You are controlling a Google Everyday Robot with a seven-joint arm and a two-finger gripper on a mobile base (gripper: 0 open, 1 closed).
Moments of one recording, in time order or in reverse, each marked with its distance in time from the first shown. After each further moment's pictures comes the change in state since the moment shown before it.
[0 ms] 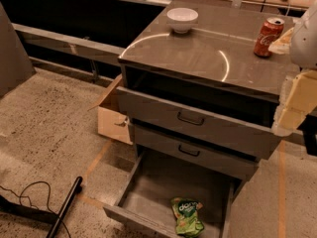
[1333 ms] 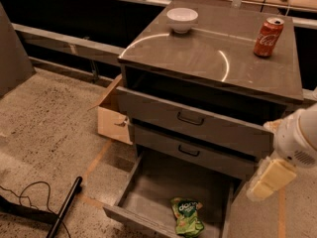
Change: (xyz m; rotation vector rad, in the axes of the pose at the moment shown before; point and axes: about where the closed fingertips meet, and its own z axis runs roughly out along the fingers) arm 0.054 0.074 0.141 -0.075 -0.099 0.258
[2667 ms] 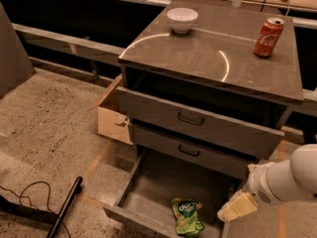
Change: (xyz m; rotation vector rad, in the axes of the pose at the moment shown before) arm 0.056 0.019 0.158 -0.021 -0.092 0.275
